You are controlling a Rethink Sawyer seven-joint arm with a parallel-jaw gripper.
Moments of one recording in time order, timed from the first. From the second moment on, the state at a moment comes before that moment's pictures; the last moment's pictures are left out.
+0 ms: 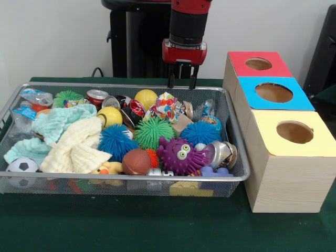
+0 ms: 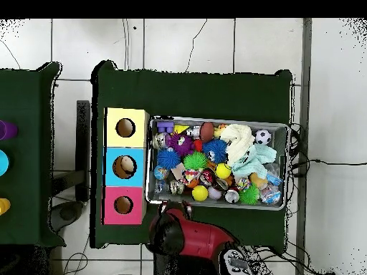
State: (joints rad) arm -0.21 -0.62 -0.06 2.18 -0.08 -0.09 1.57
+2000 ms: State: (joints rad) arm -0.28 -0.47 -0.05 2.08 -0.09 -0.21 1.57
